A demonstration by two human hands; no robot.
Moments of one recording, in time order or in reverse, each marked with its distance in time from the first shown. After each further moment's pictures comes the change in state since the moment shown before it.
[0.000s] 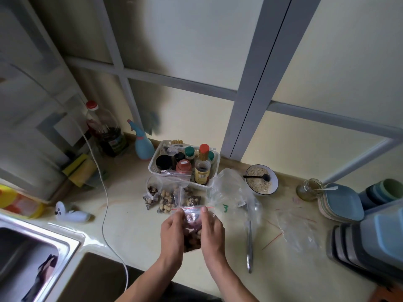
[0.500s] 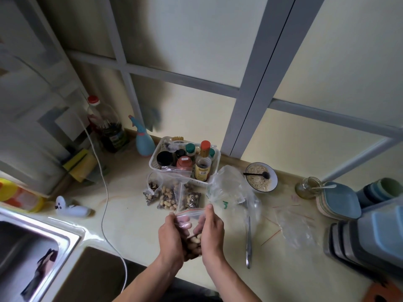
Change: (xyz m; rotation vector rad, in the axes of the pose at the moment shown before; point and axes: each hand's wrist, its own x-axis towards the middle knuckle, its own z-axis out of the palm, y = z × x) left_hand 0.003 -0.017 -0.009 -0.148 0.166 -0.362; right_hand -0.008 -0.005 0.004 0.085 0.065 0.113
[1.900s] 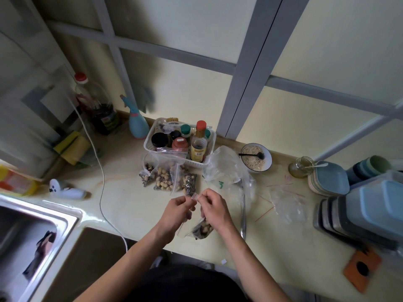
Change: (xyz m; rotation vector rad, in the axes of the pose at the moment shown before) left_hand 0.019 0.002 -0.010 0.487 -0.393 0.239; right_hand 0.023 0.009 -0.035 -0.385 -0.310 -0.200
